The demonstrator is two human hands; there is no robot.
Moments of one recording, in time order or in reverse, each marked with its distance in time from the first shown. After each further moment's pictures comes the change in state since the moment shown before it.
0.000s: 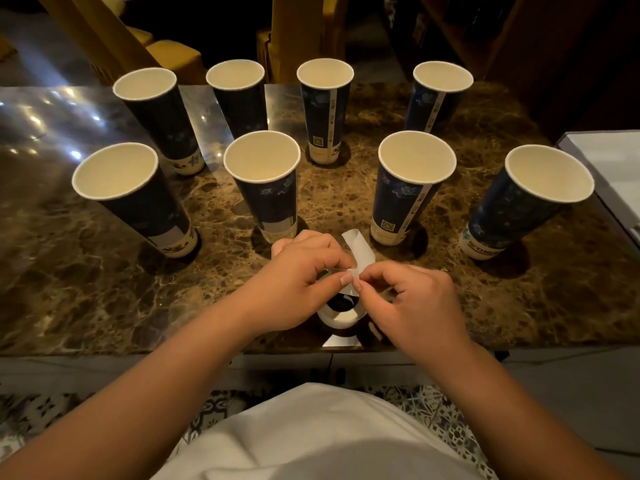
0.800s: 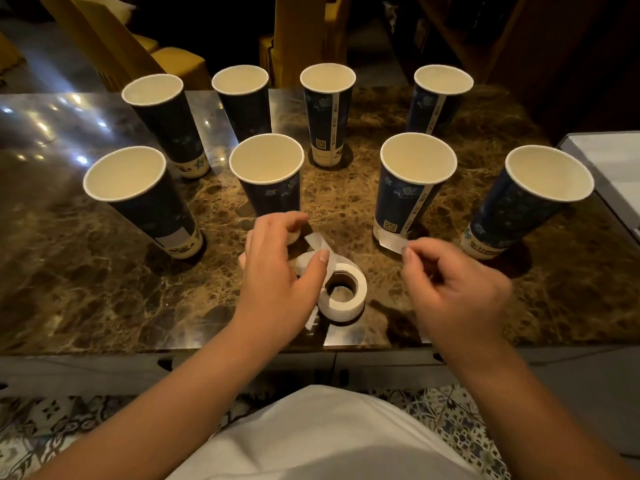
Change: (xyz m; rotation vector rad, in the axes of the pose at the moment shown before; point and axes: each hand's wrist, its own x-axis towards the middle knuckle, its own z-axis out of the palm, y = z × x) left_hand -0.022 0.019 0.009 -0.007 0.590 -0.245; right_hand 0.002 0.000 -0.022 -0.077 0.354 -0.134
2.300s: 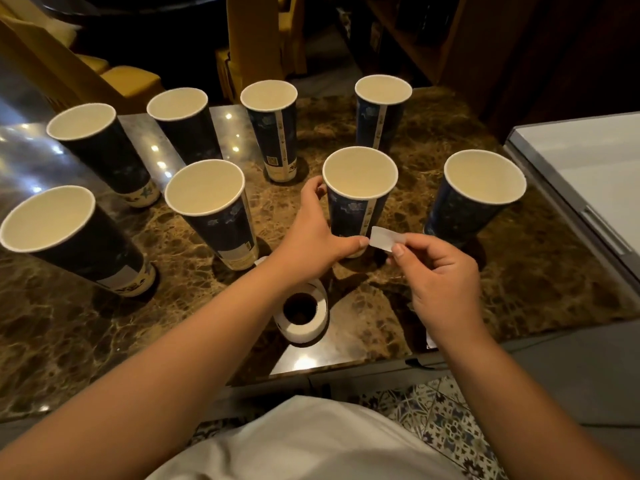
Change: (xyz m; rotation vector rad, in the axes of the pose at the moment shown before) left_hand 0.091 0.028 0.084 -0.235 -0.482 -0.119; right_hand 0.010 0.043 -0.013 0.420 -0.010 0.717
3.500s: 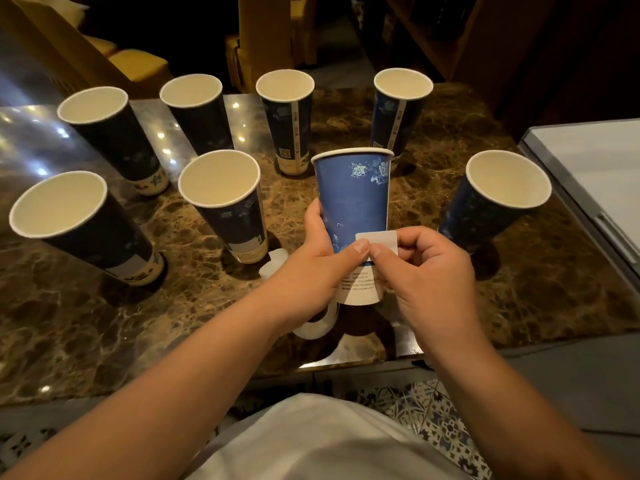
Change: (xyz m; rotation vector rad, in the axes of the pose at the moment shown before) left_hand -0.054 0.005 -0.009 -0.532 -0.151 -0.086; right_hand -0.011 -0.035 0.028 0.030 -0.079 0.143
